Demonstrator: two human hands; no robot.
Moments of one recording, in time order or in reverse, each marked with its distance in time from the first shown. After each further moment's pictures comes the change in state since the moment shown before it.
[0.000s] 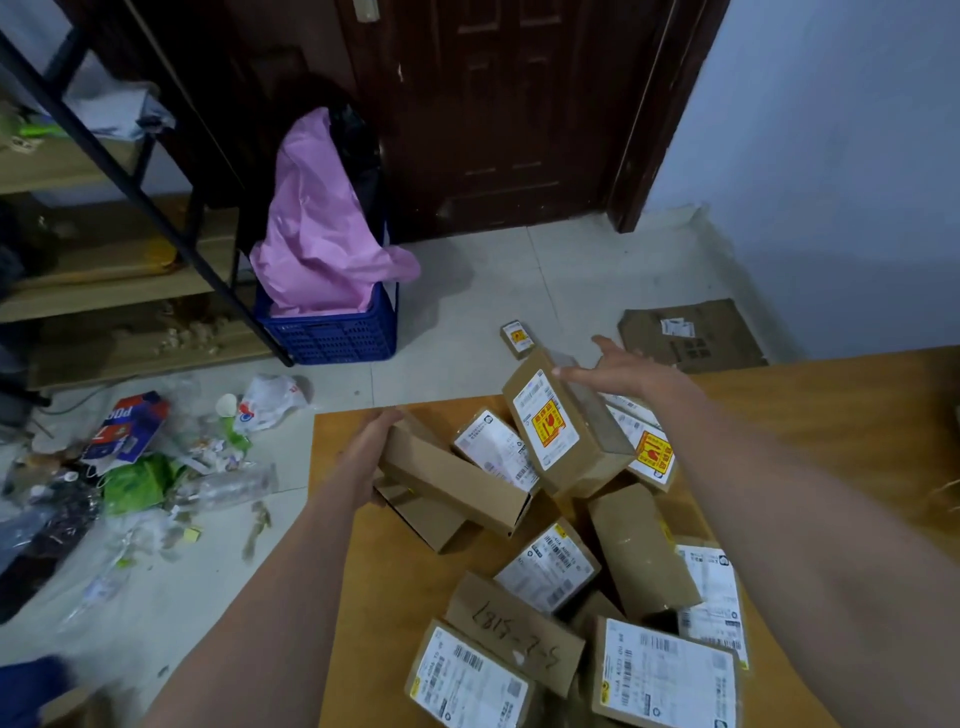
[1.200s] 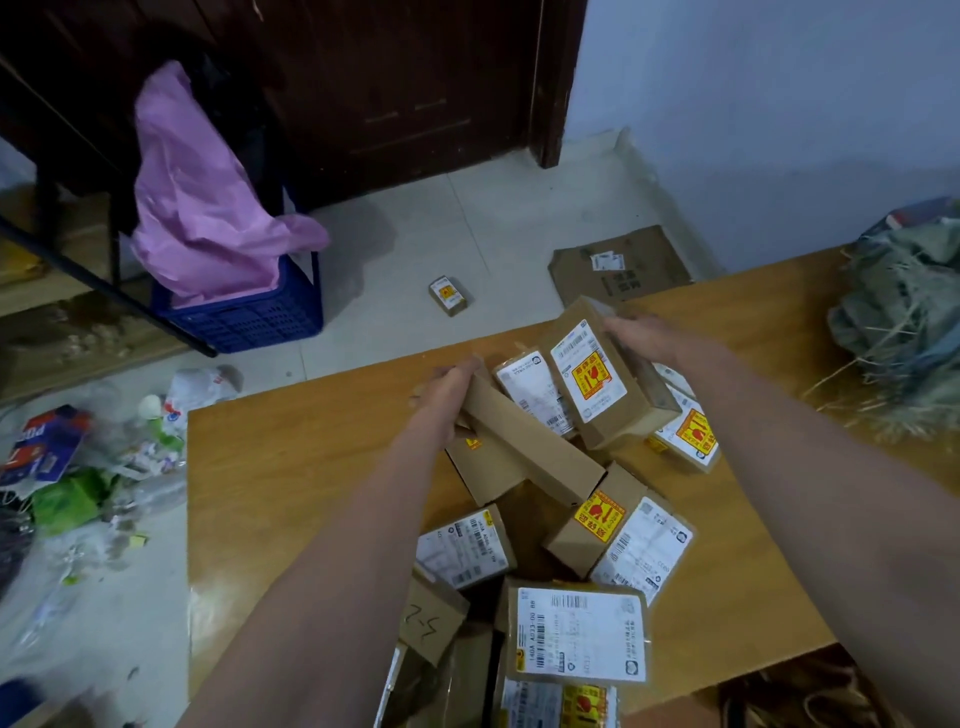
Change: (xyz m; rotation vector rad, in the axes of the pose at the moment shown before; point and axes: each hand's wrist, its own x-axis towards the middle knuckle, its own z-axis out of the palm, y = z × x) left_hand -0.064 0.007 0.263 0.127 -0.176 0.012; right_hand 0.008 0.223 -0.032 0.340 0.049 0.168
